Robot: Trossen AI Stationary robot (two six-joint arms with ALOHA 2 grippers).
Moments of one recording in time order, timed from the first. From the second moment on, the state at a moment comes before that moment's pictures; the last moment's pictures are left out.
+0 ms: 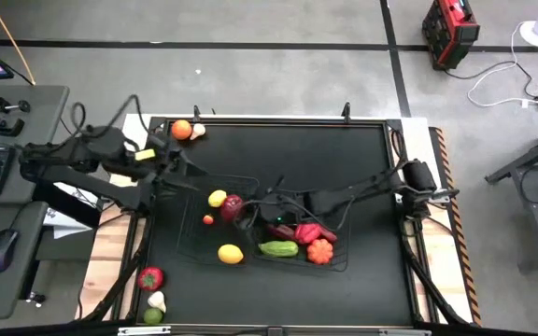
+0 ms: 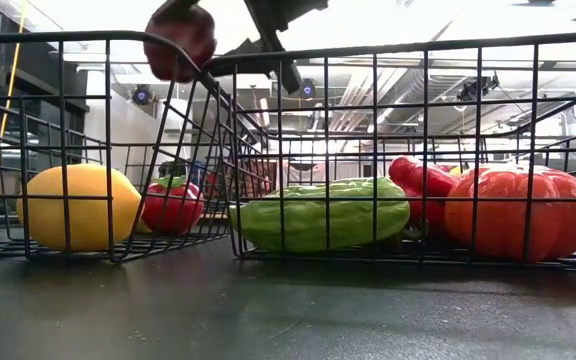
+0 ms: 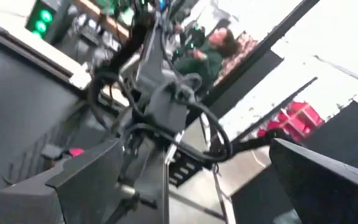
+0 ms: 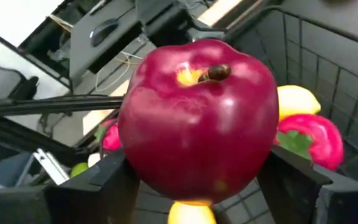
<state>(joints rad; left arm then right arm) -0.15 0.82 1.15 -0.44 0.02 -0.70 0.20 1.95 1.49 0.00 0.26 0.77</state>
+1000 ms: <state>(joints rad) -0.39 0.96 1.15 -0.79 0.08 -0.99 0.05 1.59 1.49 -0.34 0.13 0.44</state>
